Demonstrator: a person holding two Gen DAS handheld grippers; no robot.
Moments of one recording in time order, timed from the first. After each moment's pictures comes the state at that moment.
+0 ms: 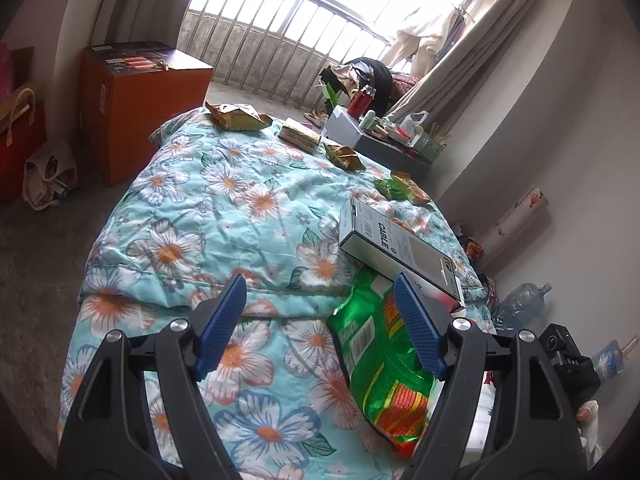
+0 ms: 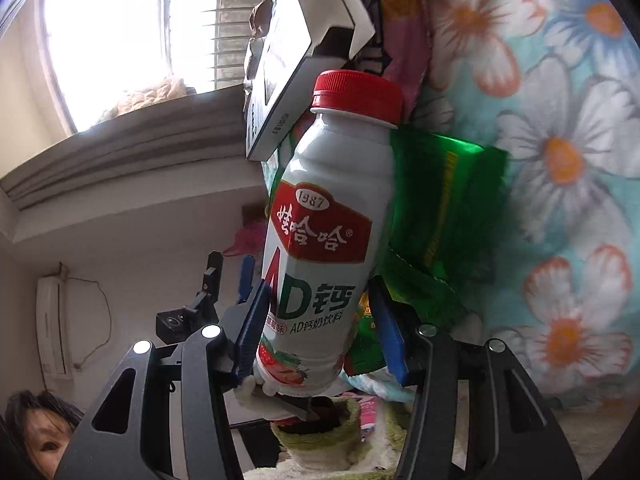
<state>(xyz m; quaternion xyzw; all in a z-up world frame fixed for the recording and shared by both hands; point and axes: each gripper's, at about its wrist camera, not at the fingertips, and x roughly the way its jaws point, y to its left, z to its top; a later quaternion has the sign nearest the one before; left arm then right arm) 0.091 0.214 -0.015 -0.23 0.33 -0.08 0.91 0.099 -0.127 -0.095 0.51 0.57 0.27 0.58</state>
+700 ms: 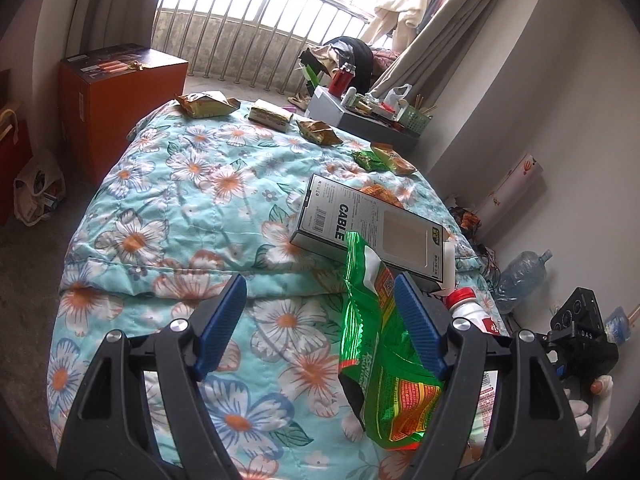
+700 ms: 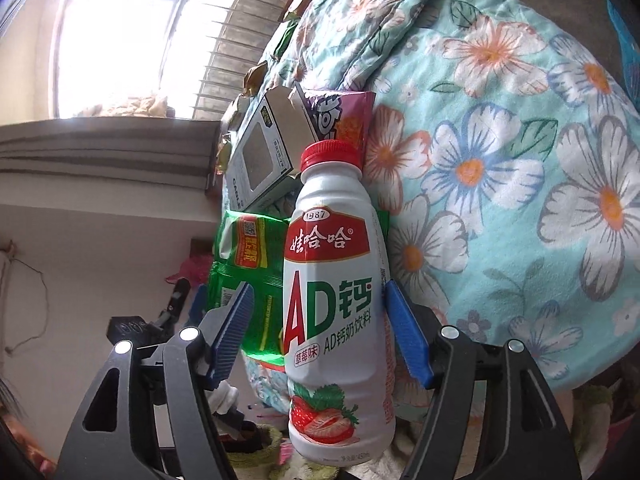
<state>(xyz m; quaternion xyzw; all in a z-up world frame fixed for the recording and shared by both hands) 0.091 0.180 -0.014 -0.18 0.35 -0.10 0.91 0.111 -0.182 -0.064 0.41 0.54 0.20 0.71</state>
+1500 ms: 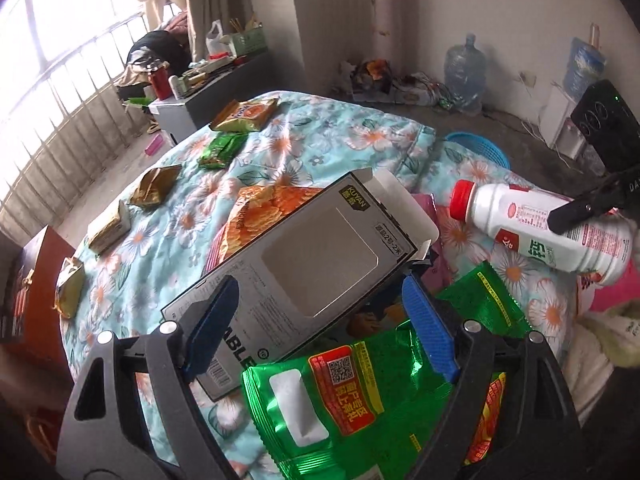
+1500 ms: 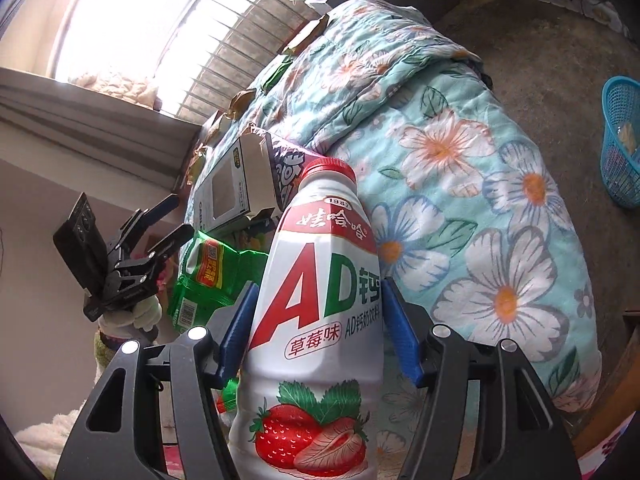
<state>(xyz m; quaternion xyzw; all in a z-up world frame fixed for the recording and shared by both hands) 0.200 0.037 -0.007 0.22 0.40 -0.33 0.83 0.100 -0.233 -0.050 0.33 0.51 0.17 0.77</state>
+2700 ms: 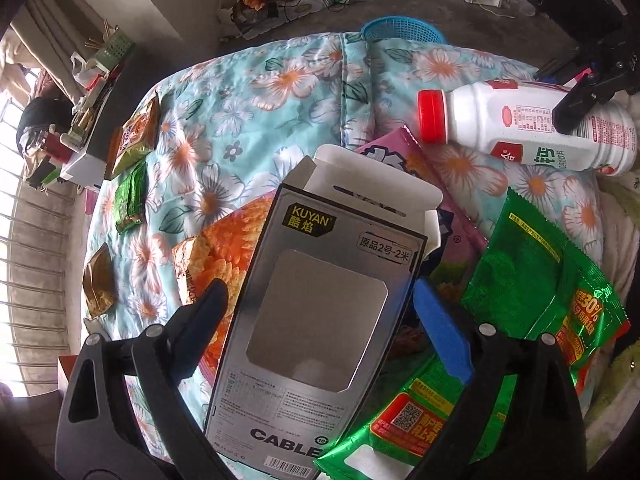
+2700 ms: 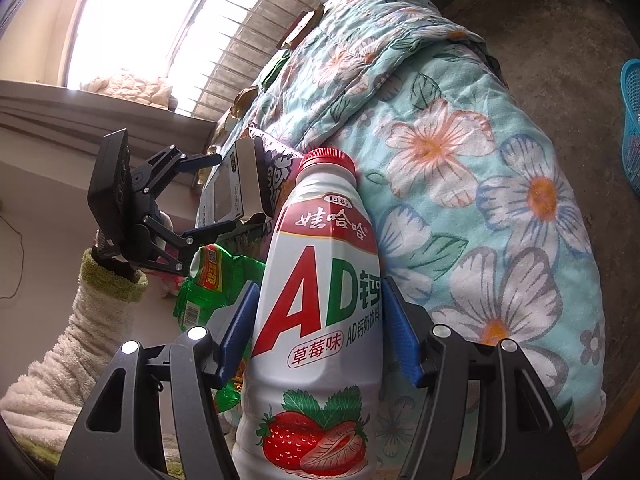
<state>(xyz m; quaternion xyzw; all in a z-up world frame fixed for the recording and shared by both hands) 0.237 -0.029 -0.044 0.44 0.43 -0.43 0.67 0.113 -0.245 -0.079 0.36 0.51 0.21 0.75</state>
